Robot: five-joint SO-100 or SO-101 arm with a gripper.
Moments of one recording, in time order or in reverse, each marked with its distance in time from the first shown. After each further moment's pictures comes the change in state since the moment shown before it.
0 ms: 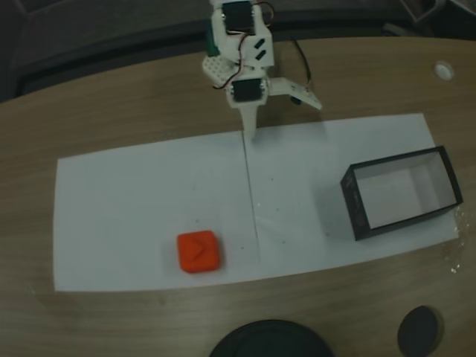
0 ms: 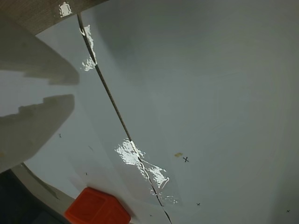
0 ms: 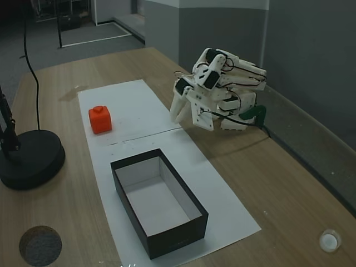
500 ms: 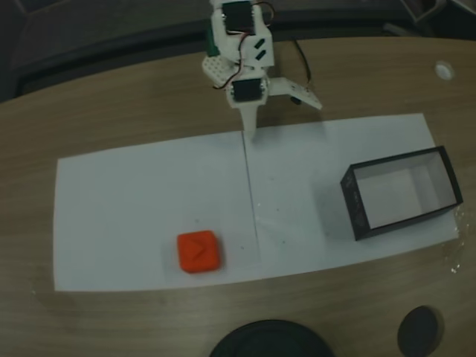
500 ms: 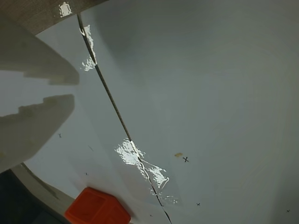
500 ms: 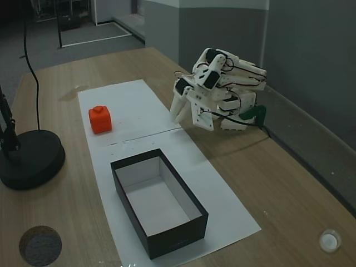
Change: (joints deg) arm 0.0 0.0 0.0 0.0 0.0
